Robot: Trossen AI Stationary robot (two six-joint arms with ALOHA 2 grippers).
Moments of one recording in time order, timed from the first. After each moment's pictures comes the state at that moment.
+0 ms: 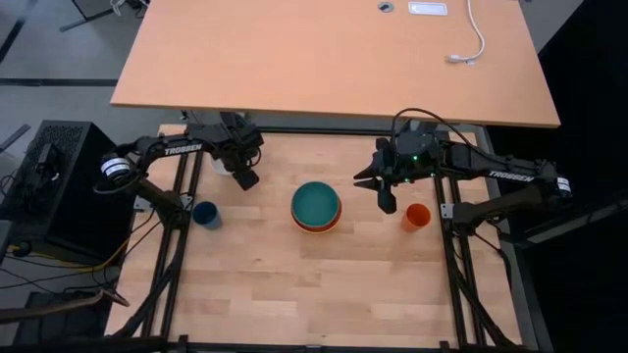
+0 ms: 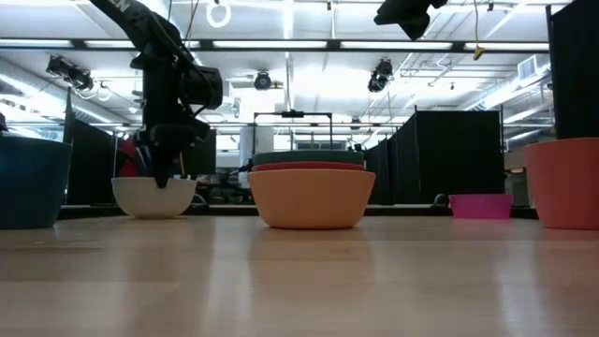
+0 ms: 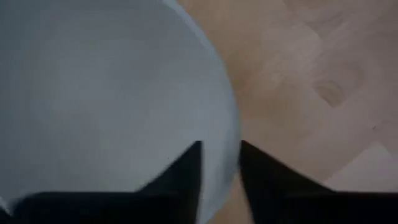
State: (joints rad) left arm 0.63 1.45 0.95 -0.94 -0.09 -0.09; right arm -0.13 1.14 1.18 -0.58 -0.10 -0.03
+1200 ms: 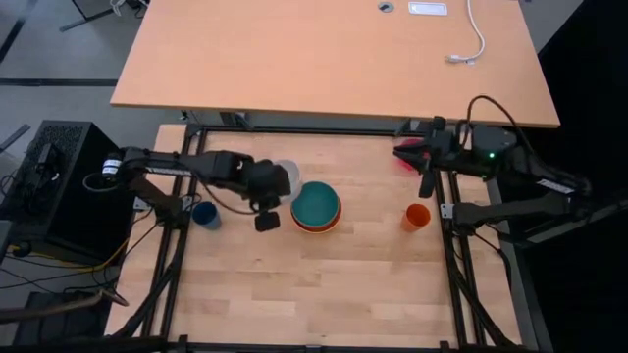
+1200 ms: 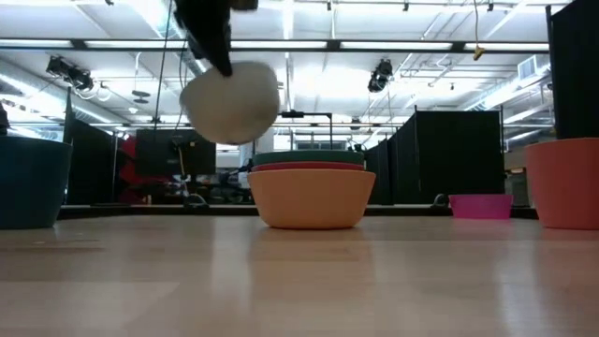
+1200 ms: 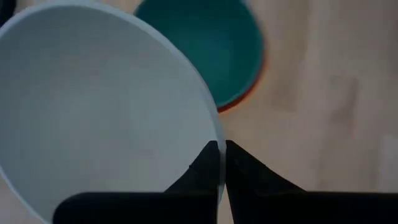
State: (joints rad) left arm 0.02 1.53 1.46 -1.08 -0.10 -0.16; right arm -0.12 0.81 1.09 -0.47 0.16 -0.04
